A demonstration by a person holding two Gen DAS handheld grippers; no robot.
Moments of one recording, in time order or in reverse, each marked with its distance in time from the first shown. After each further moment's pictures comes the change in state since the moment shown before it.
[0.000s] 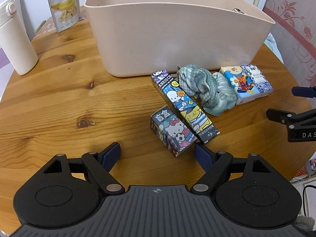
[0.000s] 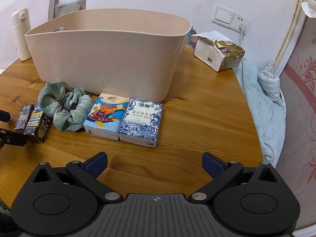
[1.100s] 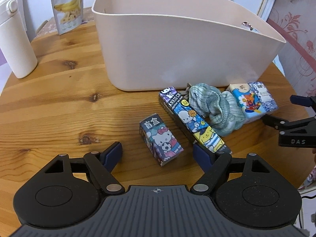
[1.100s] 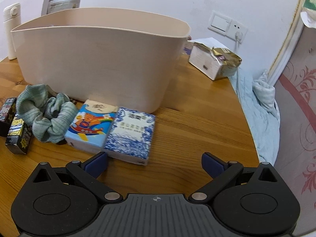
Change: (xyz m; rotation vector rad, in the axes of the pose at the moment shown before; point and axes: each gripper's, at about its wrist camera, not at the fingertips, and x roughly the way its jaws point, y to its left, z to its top) left arm 0.008 0.014 0.015 -0.046 -0.037 -0.020; right arm 0.022 0.000 0.009 -0.012 -0.047 -0.081
